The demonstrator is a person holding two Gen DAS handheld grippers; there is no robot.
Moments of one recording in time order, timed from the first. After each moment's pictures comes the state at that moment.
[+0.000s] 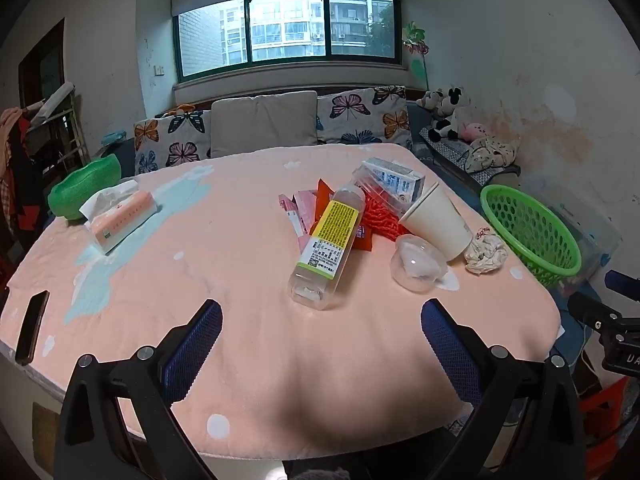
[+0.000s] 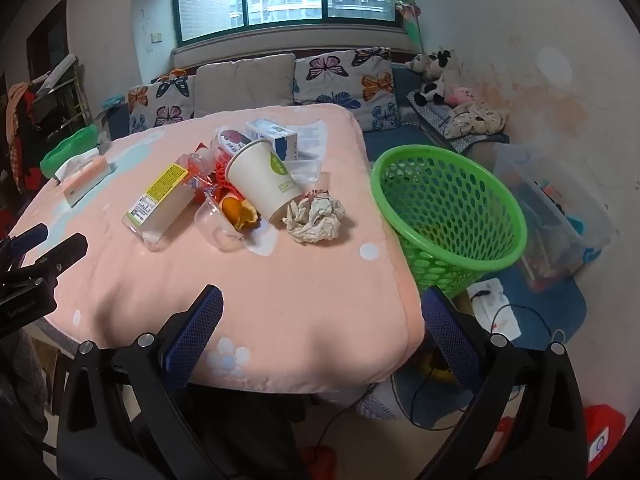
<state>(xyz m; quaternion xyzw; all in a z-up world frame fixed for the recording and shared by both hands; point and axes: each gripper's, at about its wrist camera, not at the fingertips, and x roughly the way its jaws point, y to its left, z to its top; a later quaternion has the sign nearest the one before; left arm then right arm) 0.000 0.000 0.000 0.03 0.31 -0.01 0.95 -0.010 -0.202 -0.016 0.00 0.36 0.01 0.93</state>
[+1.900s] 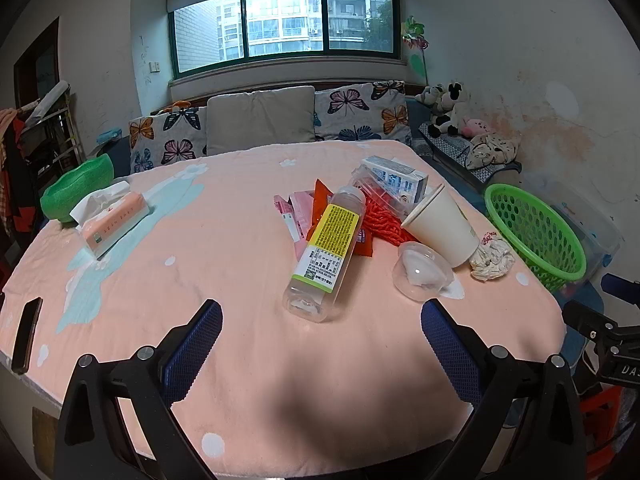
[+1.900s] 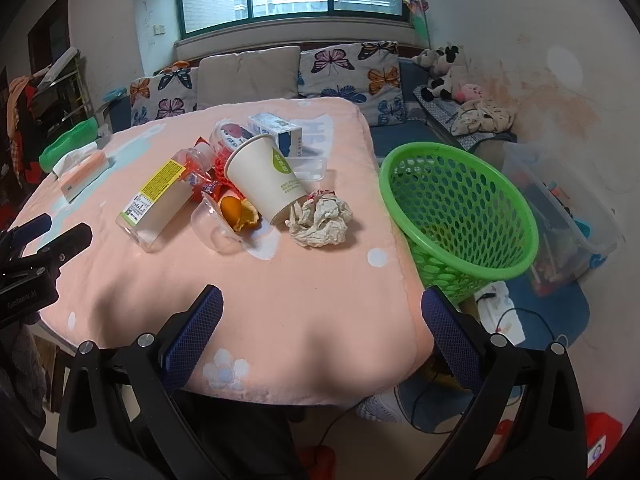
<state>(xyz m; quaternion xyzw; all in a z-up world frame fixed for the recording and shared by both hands) 0.012 -0.013 -0.010 0.03 0.32 -0.01 0.95 0.010 -0.199 -0.019 -0.01 0.37 0.02 0.93</state>
